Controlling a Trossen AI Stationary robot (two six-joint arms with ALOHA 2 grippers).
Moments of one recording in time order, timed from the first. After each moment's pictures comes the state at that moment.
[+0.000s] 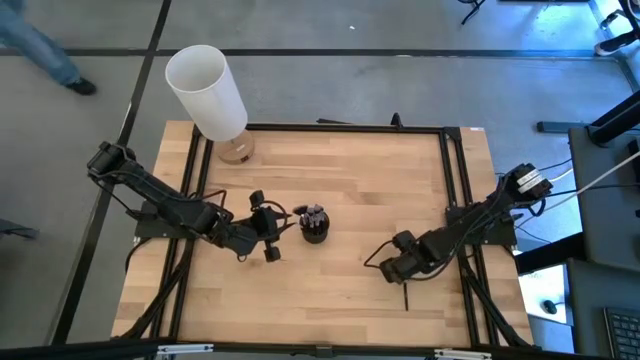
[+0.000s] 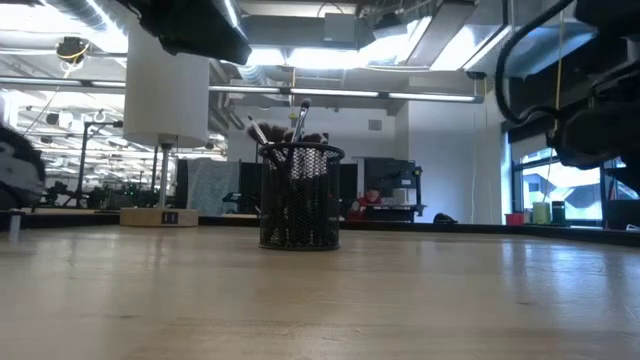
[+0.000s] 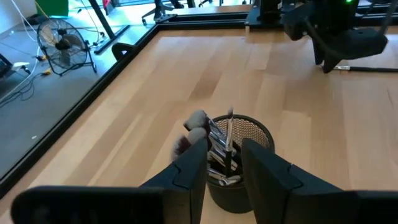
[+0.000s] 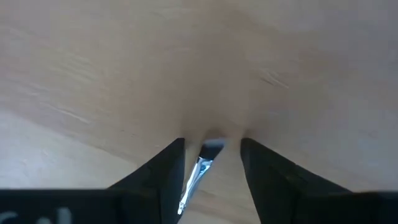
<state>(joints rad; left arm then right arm) -0.45 1.26 0.79 -0.16 -0.79 -0.32 0.57 1.53 0.75 -0.66 0.02 1.72</state>
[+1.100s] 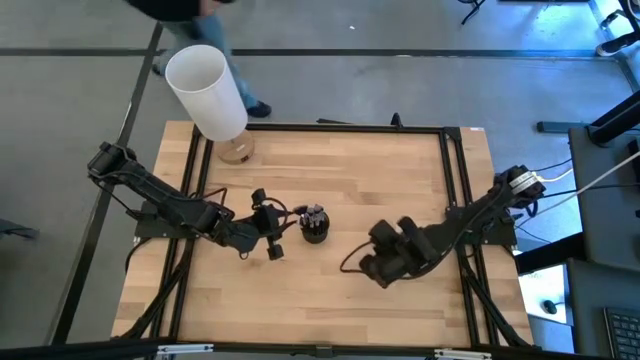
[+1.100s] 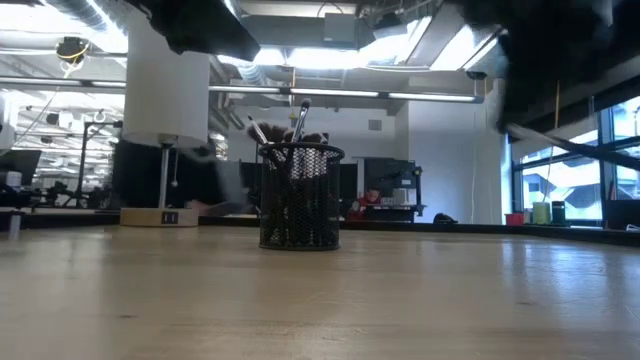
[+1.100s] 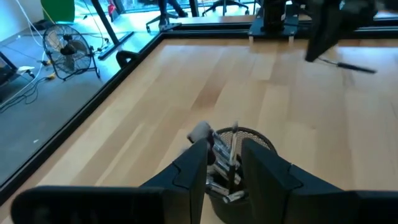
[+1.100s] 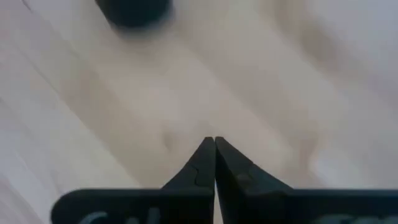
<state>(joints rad) -0.43 1.26 0.79 -0.10 -0.79 -0.29 0.53 1.57 1.18 -0.98 0.49 1.29</state>
